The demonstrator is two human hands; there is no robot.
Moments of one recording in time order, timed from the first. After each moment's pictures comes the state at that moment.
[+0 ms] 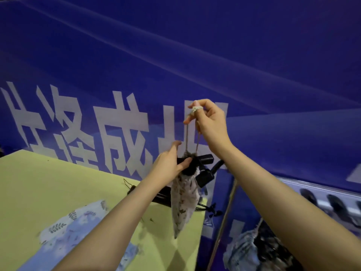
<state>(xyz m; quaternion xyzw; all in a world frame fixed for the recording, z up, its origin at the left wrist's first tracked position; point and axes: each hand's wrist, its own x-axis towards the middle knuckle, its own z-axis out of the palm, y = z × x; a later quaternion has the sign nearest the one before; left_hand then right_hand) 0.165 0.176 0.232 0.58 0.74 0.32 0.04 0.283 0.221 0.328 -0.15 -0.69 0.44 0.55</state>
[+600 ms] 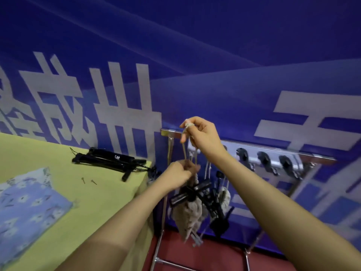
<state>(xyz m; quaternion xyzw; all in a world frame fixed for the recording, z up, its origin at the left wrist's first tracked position) 0.458 0.194 0.150 0.56 0.66 0.34 0.37 0.551 0.238 0.239 -0.28 -0.72 0.47 0.43</state>
